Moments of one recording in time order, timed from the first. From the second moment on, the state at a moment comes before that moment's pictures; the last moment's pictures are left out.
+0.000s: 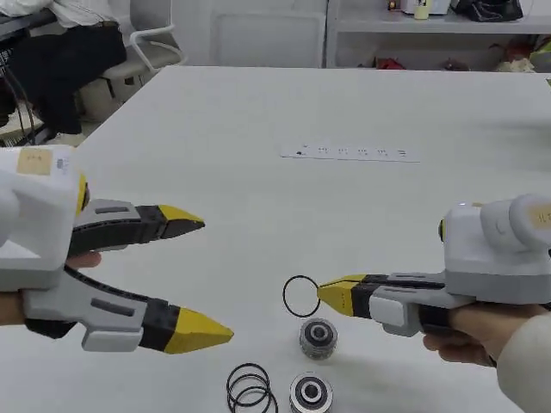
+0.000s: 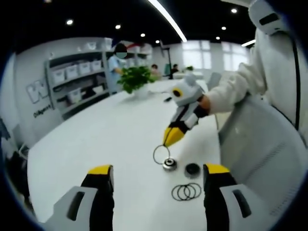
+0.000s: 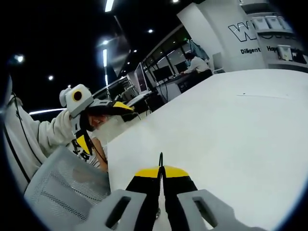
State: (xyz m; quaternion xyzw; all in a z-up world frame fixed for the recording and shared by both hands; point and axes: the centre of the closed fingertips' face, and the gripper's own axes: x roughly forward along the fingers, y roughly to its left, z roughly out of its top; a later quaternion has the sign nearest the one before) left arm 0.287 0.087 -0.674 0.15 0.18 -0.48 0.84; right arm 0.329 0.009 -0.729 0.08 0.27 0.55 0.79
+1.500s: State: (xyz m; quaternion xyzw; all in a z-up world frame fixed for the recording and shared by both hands) left arm 0.225 0.146 -0.691 0.07 0.20 -0.39 0.90; right arm 0.259 0.051 -0.762 0.02 0.33 0.63 0.70
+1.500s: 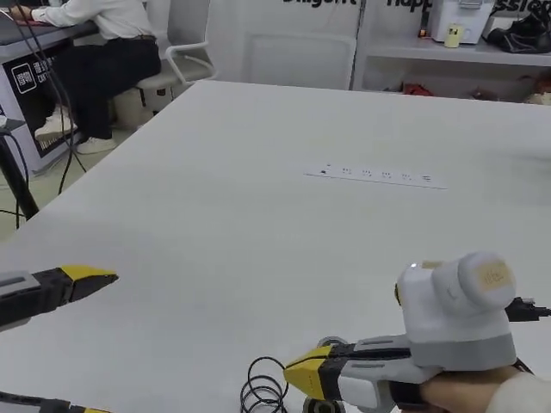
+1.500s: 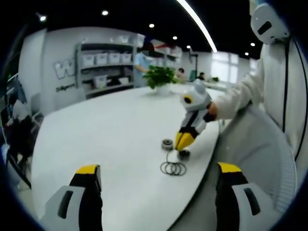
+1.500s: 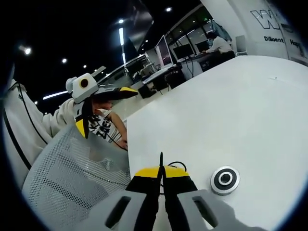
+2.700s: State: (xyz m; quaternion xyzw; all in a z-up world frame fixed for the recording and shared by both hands) left arm 0.223 0.142 -0.703 0.04 0.21 -0.38 0.90; right arm 0.268 0.050 -0.798 -0.05 0.35 0.60 0.72
